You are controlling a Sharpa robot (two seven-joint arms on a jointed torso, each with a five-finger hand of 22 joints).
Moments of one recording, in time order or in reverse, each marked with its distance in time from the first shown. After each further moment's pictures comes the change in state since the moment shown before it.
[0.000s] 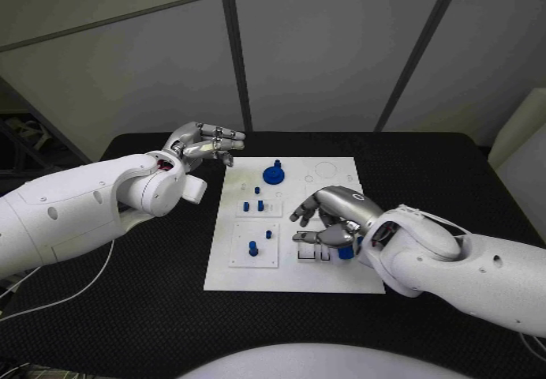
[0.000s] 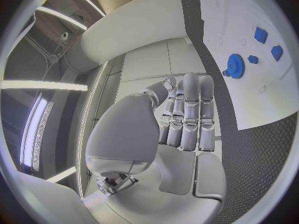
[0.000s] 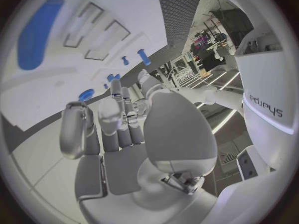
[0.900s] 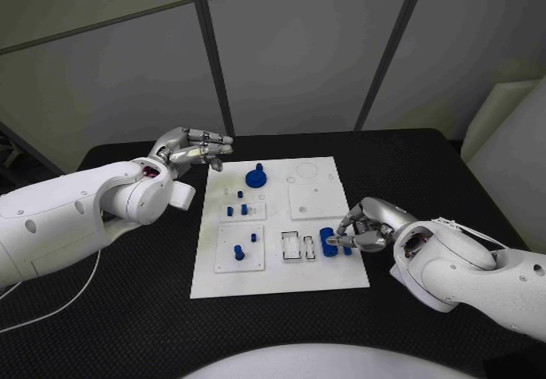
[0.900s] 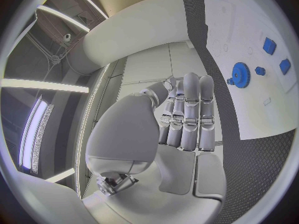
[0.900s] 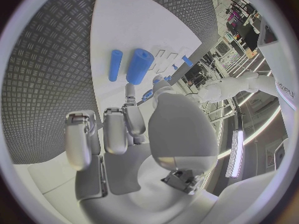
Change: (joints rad) left arm -0.003 -0.001 -0.003 0.010 0.003 0.004 -0.002; left_hand 0.000 0.000 0.000 0.000 0.000 0.000 0.000 0.000 0.000 0.000 0.000 0.000 0.000 0.000 0.000 0.000 0.000 0.000 0.000 0.000 0.000 -0.001; right arm -0.061 -0.142 0.006 0.086 0.066 -0.004 -0.404; right_hand -0.066 -0.002 -0.172 0.152 0.018 0.047 -0.054 0.043 0.301 0.149 -0.063 1.037 1.123 -0.001 -0.054 0.219 0.322 -0.049 -0.002 -0.059 0.168 0.001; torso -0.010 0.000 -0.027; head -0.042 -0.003
